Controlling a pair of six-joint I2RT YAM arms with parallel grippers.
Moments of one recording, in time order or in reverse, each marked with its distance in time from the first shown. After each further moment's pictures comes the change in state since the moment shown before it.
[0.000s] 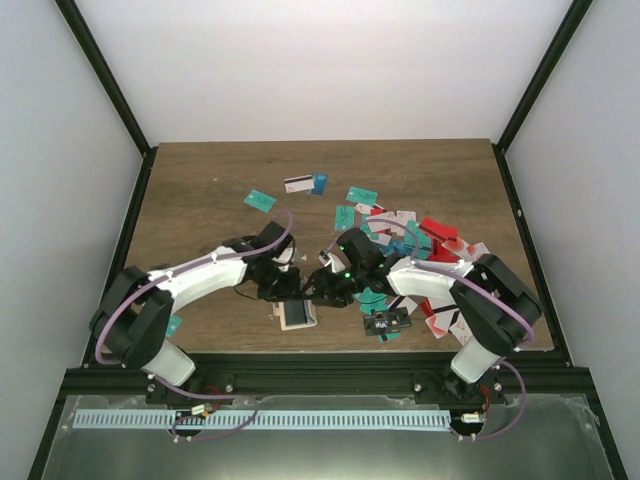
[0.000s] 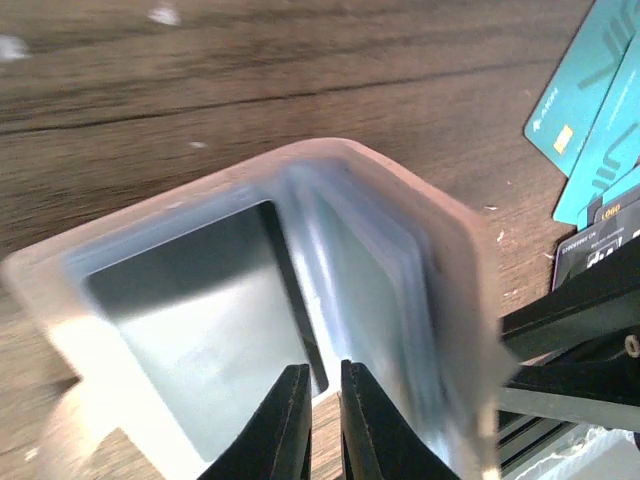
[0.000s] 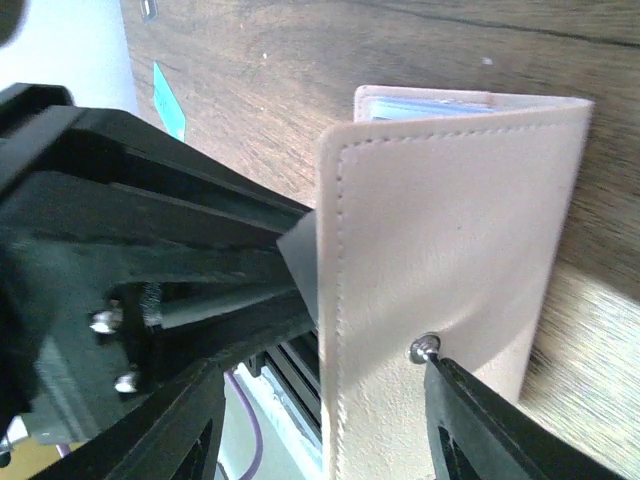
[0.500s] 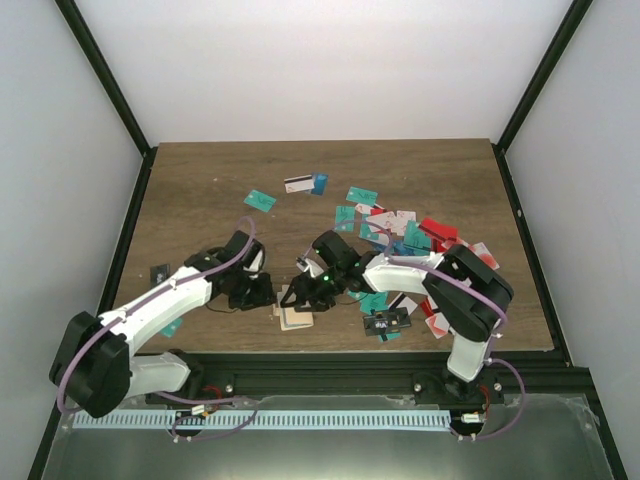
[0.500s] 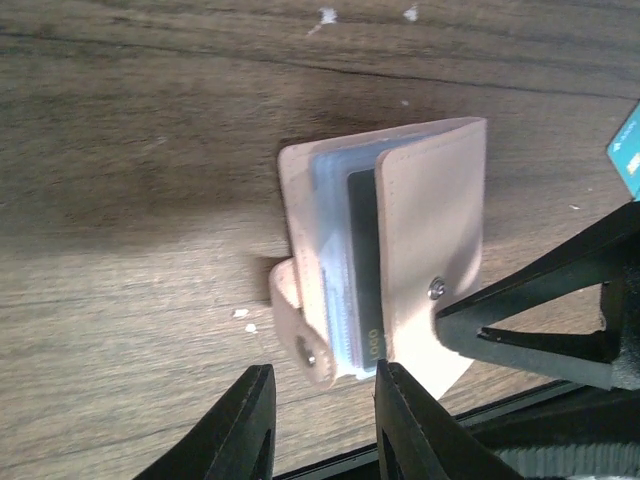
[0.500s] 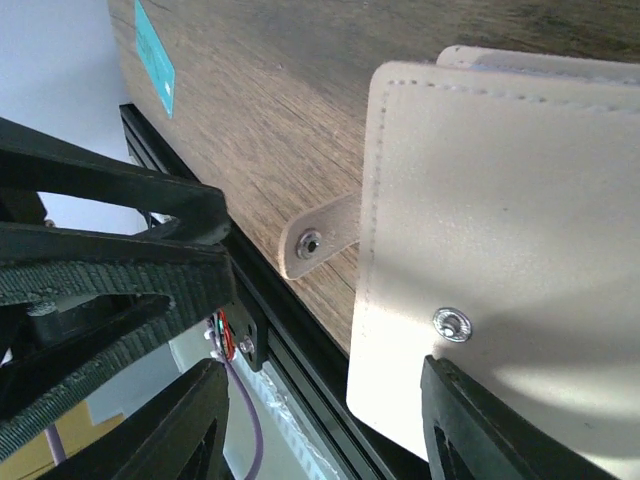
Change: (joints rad) left arm 0.102 -0.320 -0.163 -0.110 -0.124 -0.048; right arm 0.103 0.172 0.166 -0.029 -0.018 -0.011
